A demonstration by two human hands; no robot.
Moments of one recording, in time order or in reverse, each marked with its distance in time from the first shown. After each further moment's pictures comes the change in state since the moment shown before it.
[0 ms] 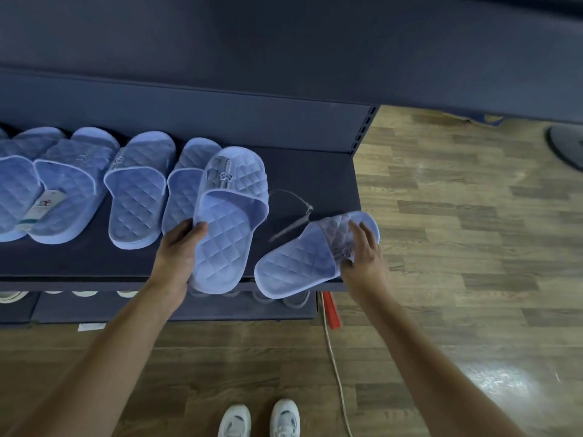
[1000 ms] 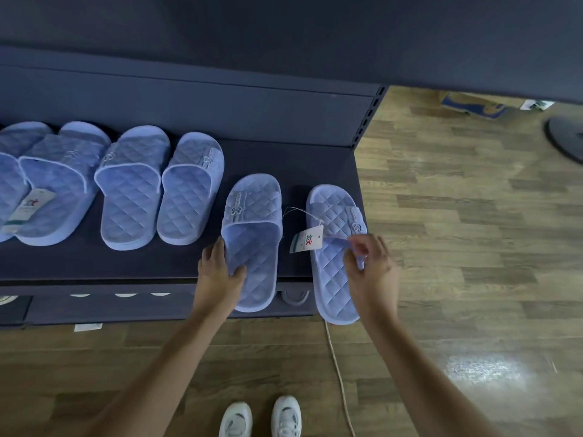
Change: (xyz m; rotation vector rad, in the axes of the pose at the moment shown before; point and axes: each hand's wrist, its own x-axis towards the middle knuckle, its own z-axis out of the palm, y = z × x) left_hand -0.006 -0.060 0.029 0.726 -0.030 0.172; right_hand -0.017 -0.007 0.009 0.182 0.310 0.019
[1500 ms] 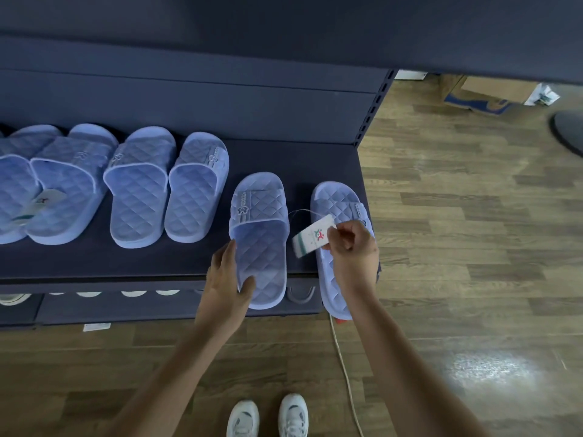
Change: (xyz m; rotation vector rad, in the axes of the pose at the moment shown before) left_hand -0.029 -0.003 -0.013 0.014 -0.105 0.170; right_hand 0.006 -0.031 0.026 0.352 -0.010 0.244
